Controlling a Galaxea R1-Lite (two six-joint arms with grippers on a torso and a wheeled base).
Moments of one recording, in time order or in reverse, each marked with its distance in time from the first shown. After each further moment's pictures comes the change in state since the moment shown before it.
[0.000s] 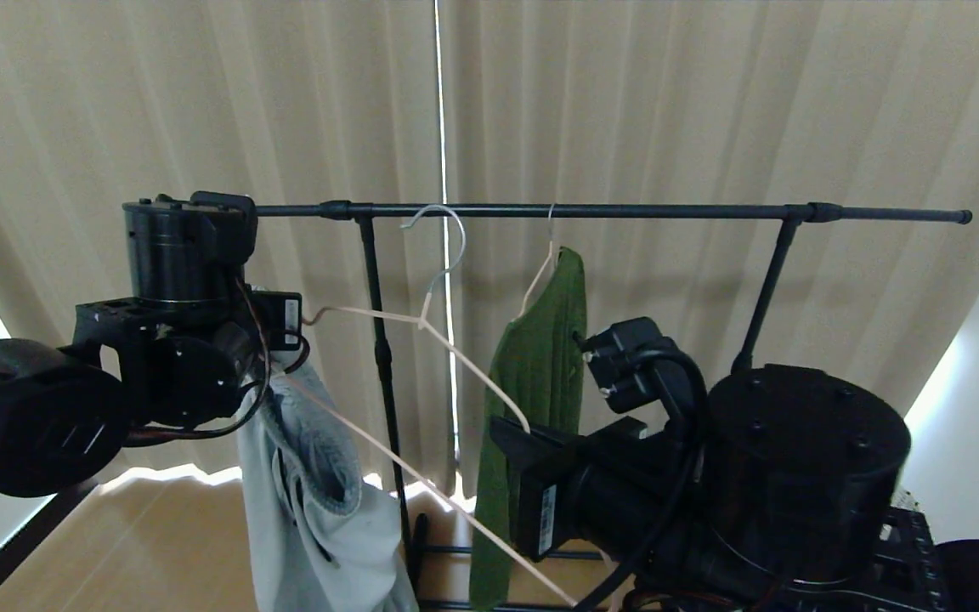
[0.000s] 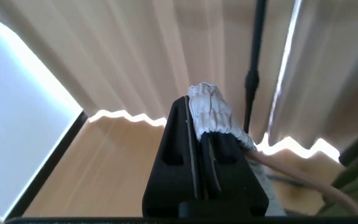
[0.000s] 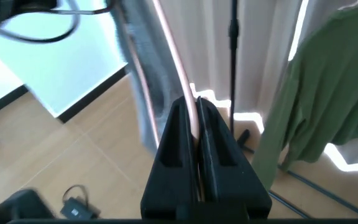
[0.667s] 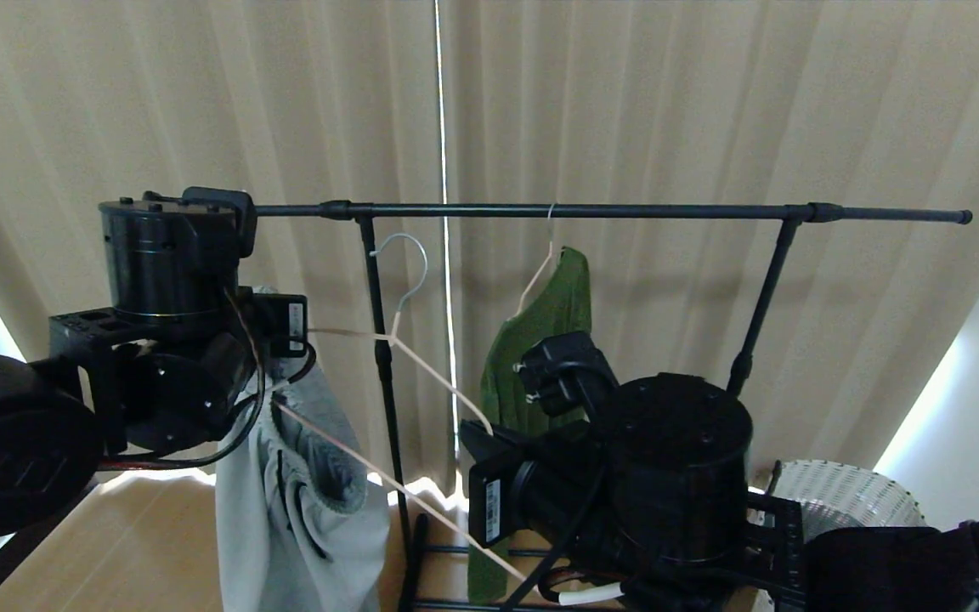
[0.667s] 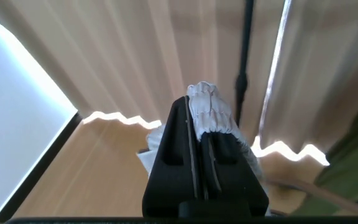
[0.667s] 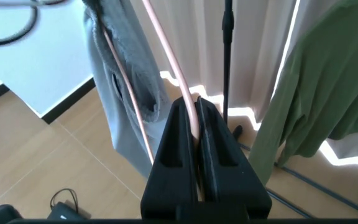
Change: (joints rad) left arm -0.073 -0.066 0.043 0.002 0.014 -0.019; right arm 0.000 0.131 -0.094 -0.001 -0.032 0.000
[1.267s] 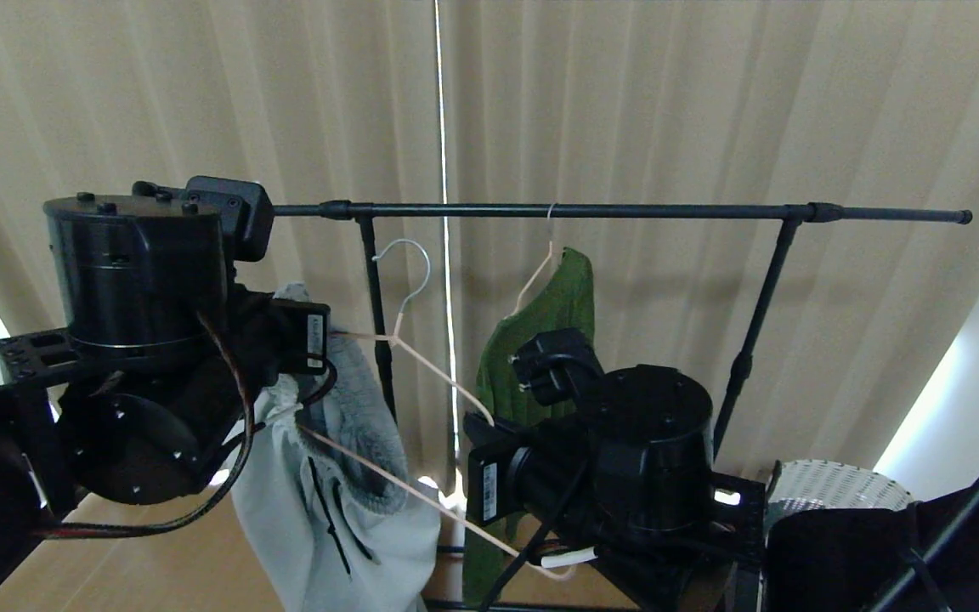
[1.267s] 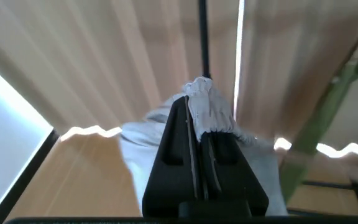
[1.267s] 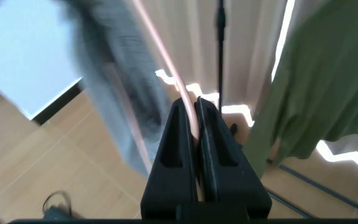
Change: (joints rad) left arm -0.154 -0.091 0.040 0.022 -0.001 0.010; right arm -0.039 0.044 -0.029 -0.002 0.002 0.000
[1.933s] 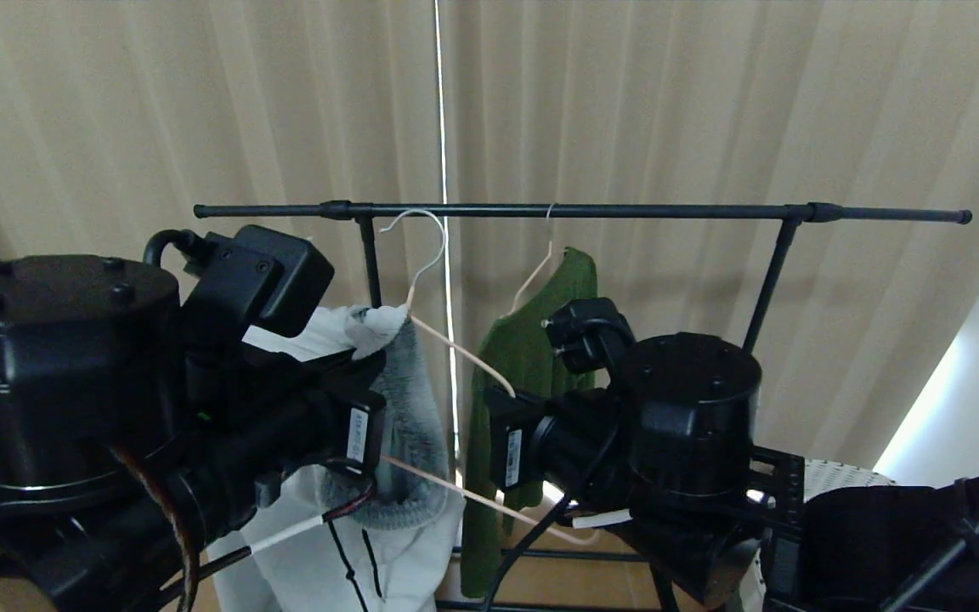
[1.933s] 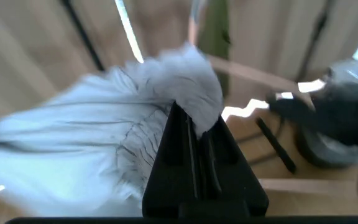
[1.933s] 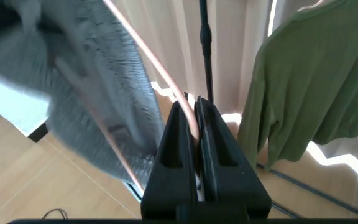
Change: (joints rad) left arm -0.191 -0.110 0.123 0.010 -0.272 0.003; right arm -0.043 -0.054 0.002 0.000 0.000 0.000
